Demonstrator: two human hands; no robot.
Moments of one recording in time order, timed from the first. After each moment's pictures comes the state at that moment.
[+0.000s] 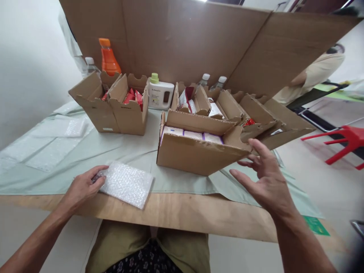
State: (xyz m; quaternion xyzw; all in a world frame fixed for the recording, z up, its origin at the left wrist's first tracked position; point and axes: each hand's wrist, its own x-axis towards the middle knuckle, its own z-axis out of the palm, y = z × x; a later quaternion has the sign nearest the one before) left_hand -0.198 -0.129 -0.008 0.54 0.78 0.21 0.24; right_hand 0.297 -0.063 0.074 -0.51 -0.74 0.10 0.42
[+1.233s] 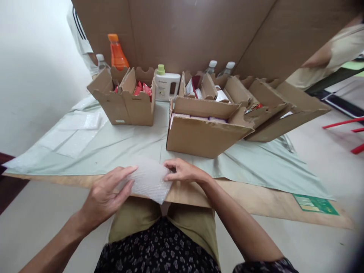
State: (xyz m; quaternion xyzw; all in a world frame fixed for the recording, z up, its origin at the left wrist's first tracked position) left_hand -0.139 -0.197 0.055 0.78 0.49 0.39 0.02; right_hand 0.131 -0.053 0.009 -0.27 -0.77 0.56 0.11
